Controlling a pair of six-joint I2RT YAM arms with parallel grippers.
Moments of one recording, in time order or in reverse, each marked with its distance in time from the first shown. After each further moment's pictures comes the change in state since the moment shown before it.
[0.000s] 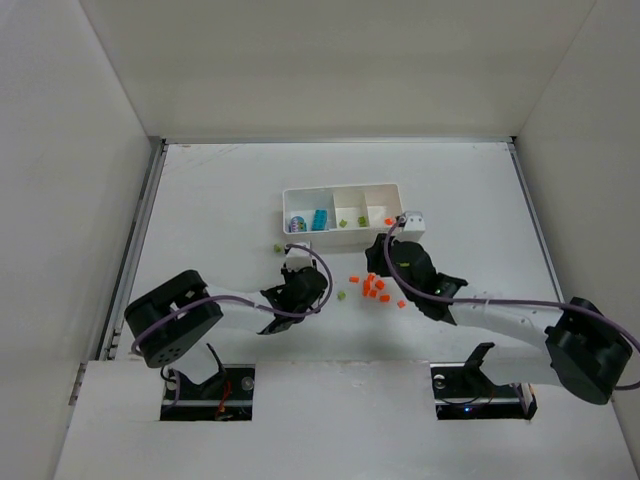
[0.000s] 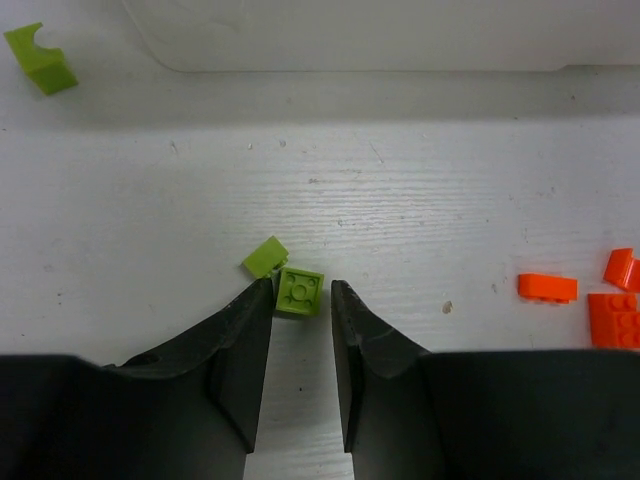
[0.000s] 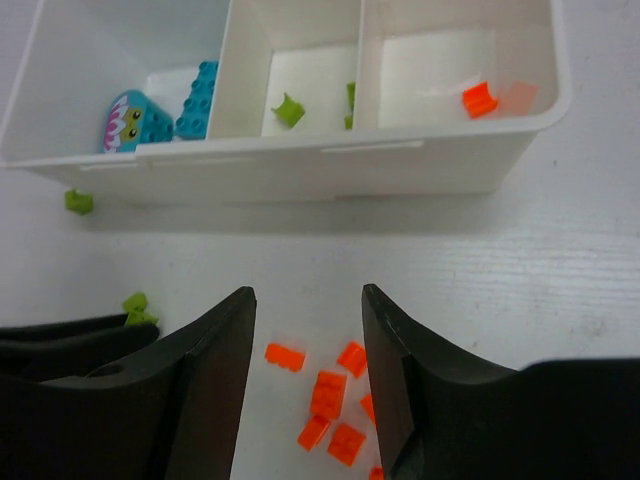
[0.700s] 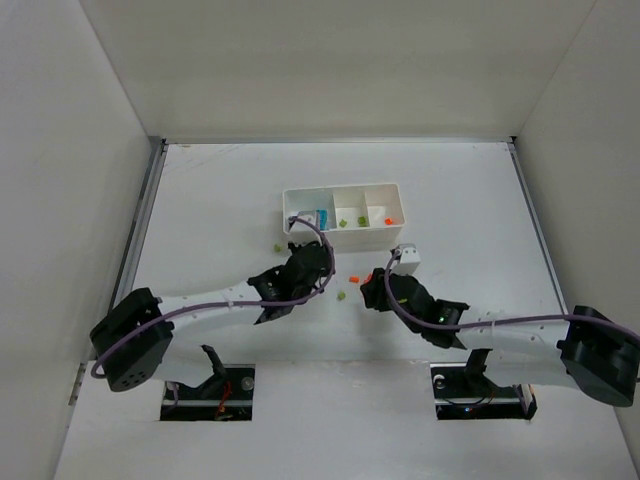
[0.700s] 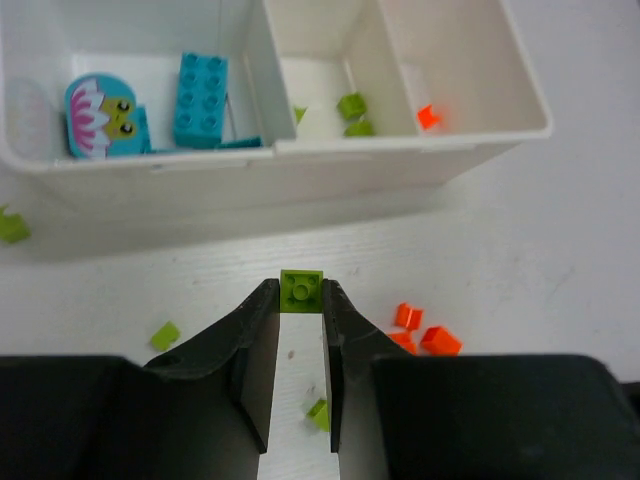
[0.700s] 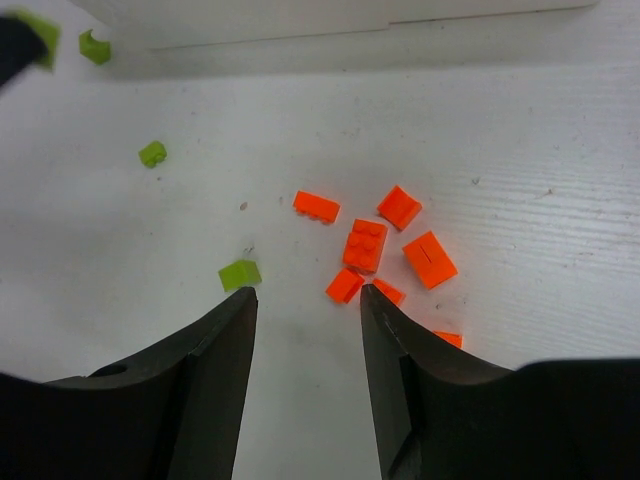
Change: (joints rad) left arm -0.013 -0.219 0.171 -0.153 0.042 0.079; right arm 0.217 -0.106 -0.173 -0.045 0.034 0.162
